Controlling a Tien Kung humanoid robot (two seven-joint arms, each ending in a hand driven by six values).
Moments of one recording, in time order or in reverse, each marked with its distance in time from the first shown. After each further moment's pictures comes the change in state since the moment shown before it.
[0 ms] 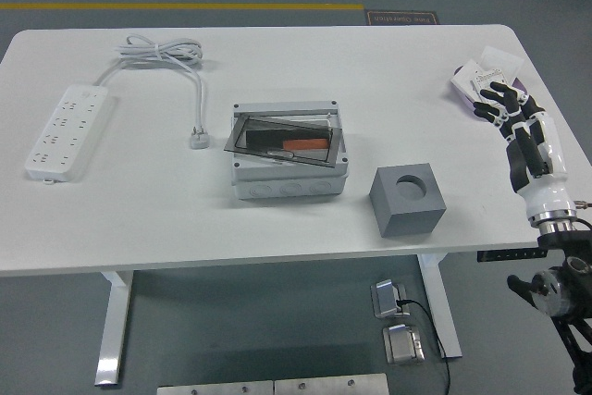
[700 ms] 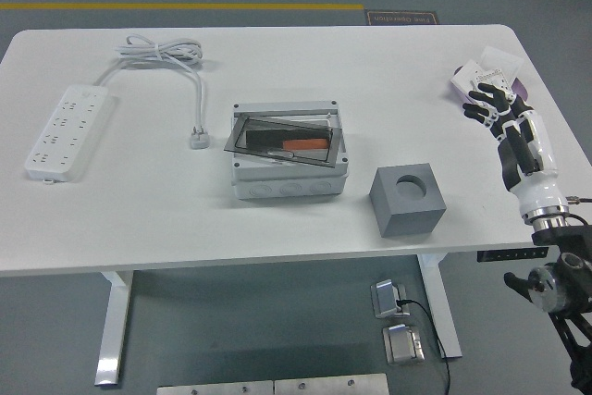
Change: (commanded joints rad) left arm -0.017 0.031 0.001 -0.002 0.008 -0.002 0.001; right arm 0.027 0.003 -0.019 -0.021 -0.028 0.014 -0.022
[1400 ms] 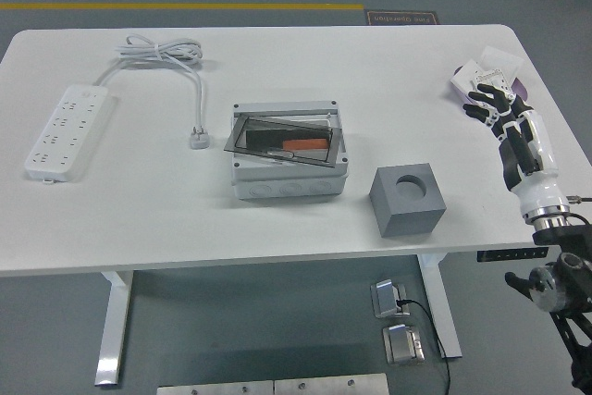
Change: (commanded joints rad) left arm 0.008 0.000 0.000 0.000 -0.007 -0.001 0.000; right arm -0.005 0.006 0.019 -0.004 -0.031 -0.007 -0.002
